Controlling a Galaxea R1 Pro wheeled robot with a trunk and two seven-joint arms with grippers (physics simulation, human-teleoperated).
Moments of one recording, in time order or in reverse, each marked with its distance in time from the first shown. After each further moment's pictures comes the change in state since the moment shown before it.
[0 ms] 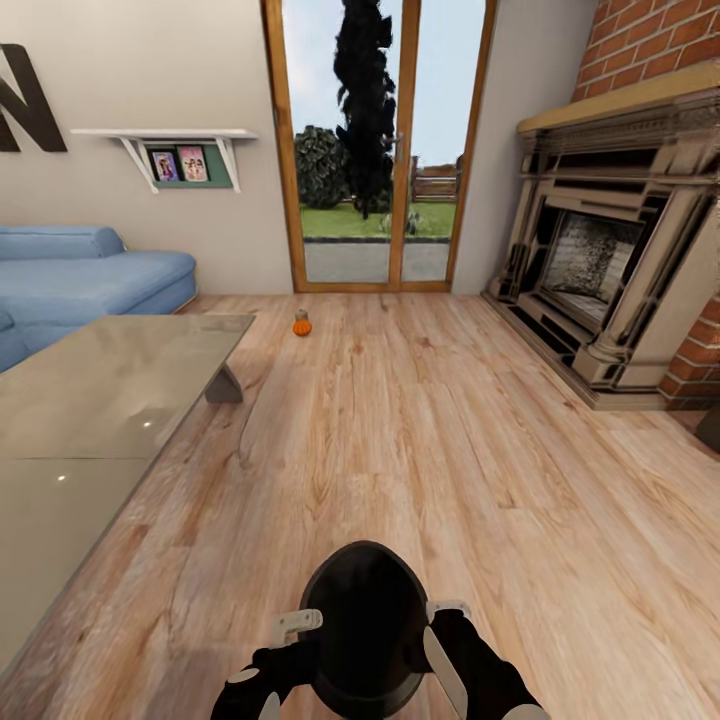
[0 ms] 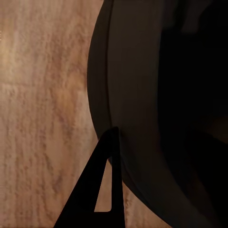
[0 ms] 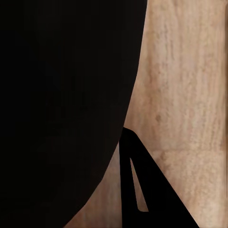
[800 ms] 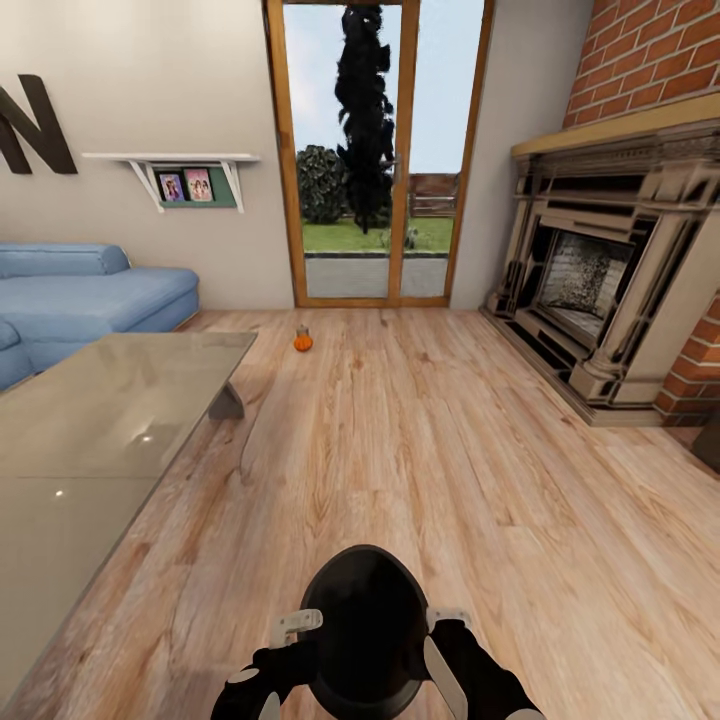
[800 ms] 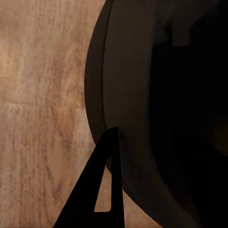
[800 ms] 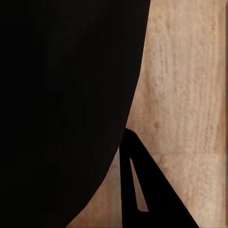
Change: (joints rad) left arm 0.000 0.000 0.000 0.000 0.003 0.000 -0.002; right arm 0.000 0.000 0.002 0.054 -0.016 -0.069 0.008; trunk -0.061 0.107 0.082
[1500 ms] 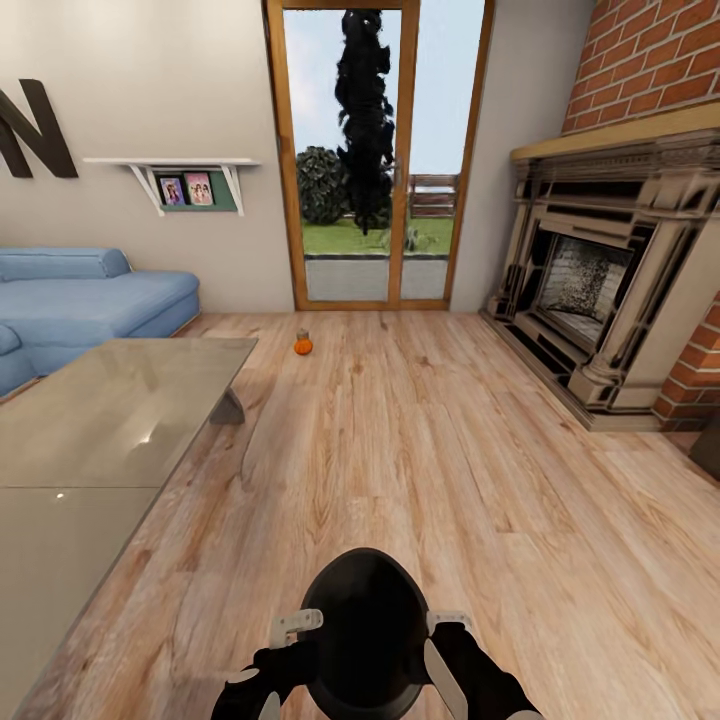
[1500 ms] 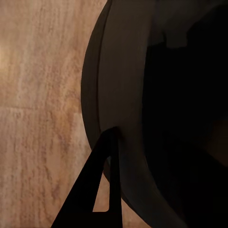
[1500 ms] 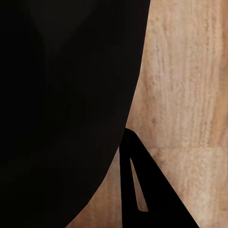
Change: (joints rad) left arm 0.000 0.000 -0.001 0.000 0.009 -0.001 -0.002; right arm 0.000 0.000 0.000 0.015 -0.006 -0.001 0.000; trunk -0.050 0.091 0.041
